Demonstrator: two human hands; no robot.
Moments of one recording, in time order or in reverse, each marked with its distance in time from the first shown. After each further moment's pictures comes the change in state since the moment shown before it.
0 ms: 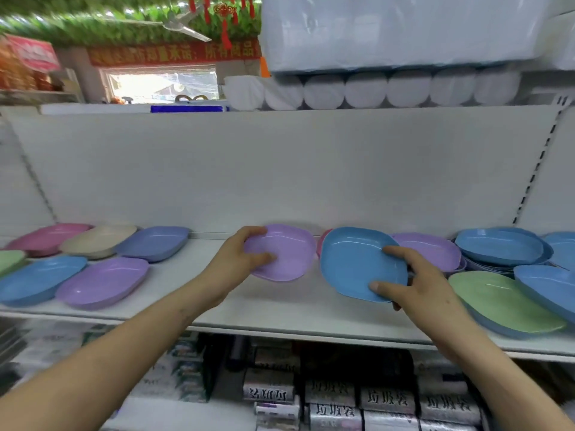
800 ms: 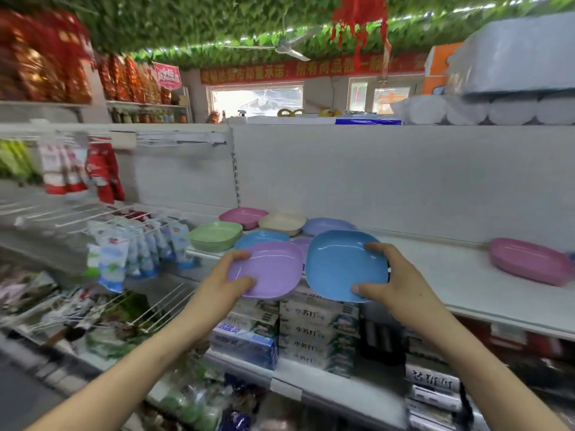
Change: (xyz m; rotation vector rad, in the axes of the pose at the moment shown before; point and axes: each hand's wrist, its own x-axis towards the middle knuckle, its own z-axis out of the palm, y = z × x) left_hand -0.230 -0.095 -0.339 0.159 0.290 -0.070; right_hand -0.123 -0.182 0.294 -0.109 -0.296 -0.209
